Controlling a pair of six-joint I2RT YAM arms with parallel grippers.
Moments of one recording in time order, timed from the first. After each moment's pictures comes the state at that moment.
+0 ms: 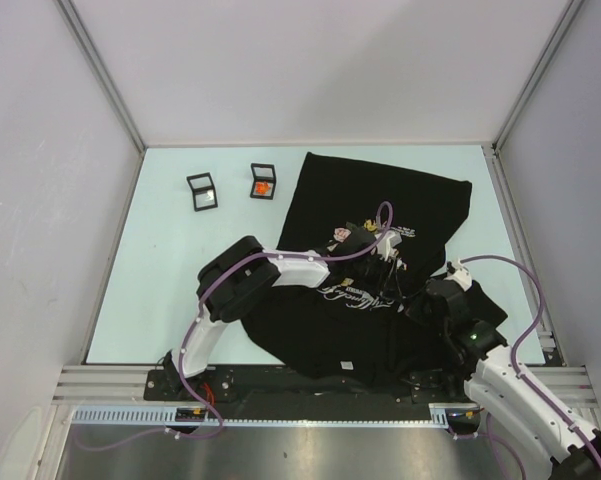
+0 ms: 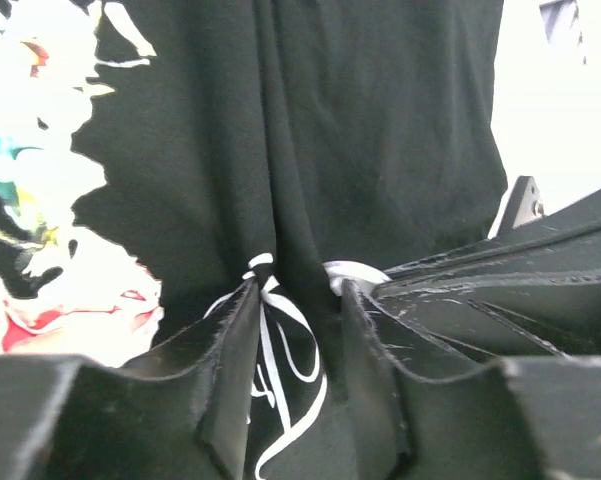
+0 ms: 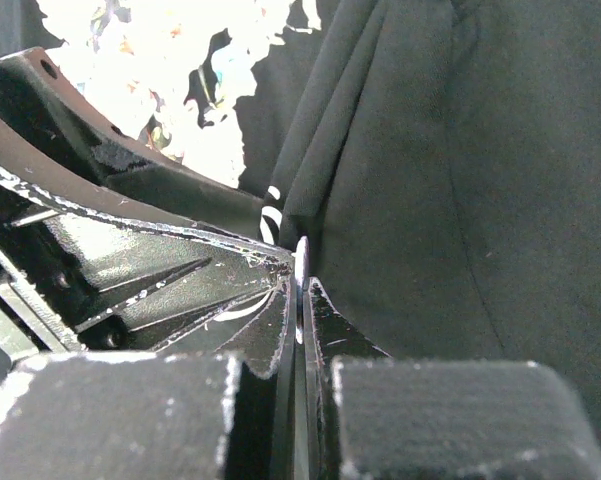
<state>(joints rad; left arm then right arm) -0.98 2.17 1.35 0.18 0.46 -0.61 0.49 0.52 0.23 -0.39 0.22 0.91</state>
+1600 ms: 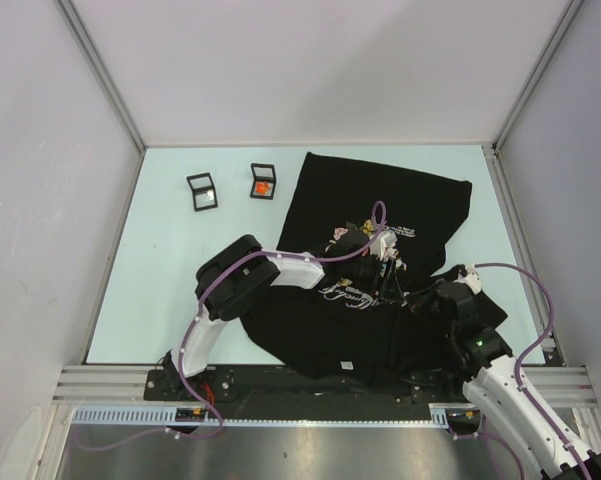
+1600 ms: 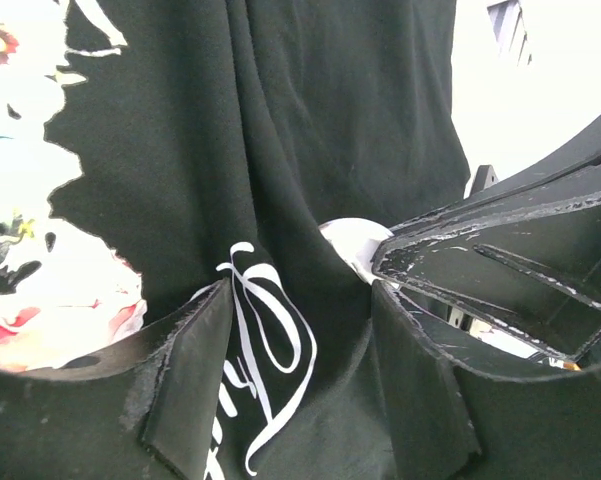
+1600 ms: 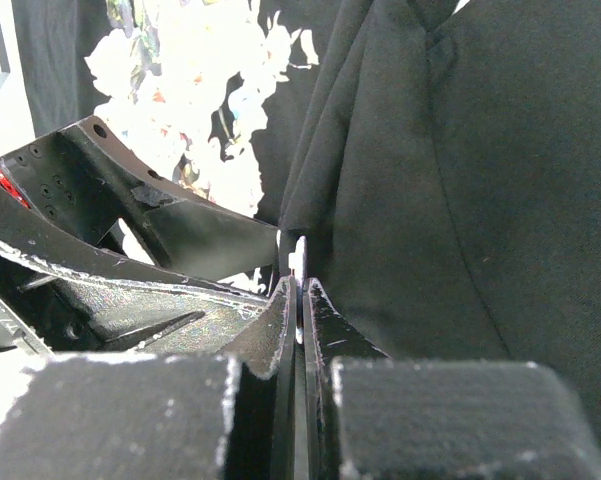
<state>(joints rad) -0.96 2.17 1.28 0.33 0.55 -0.66 0.40 0.41 0.20 -0.41 0.16 0.98</state>
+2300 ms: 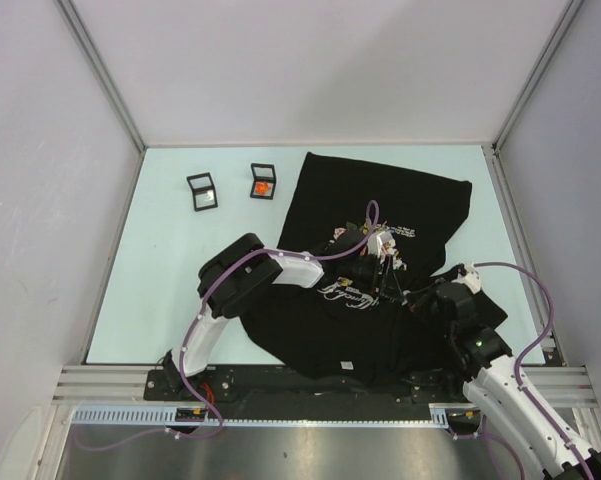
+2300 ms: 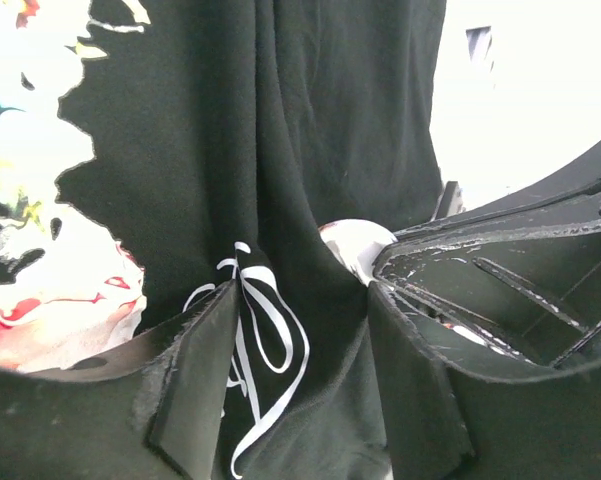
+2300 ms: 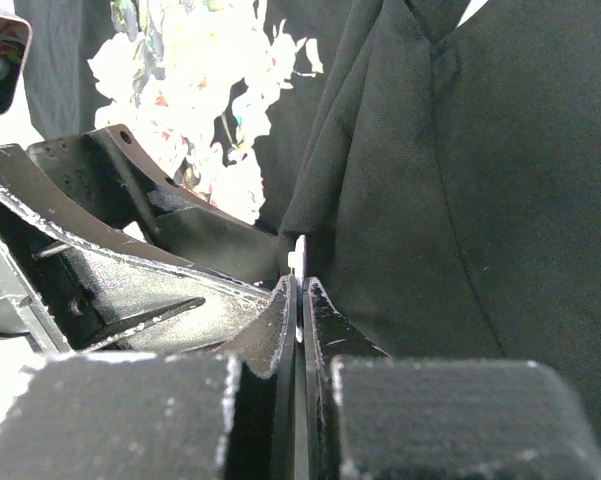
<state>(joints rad) -0.94 2.19 1.28 0.35 0.59 -0.80 0.42 0.41 0.19 -0.39 0.19 0.97</state>
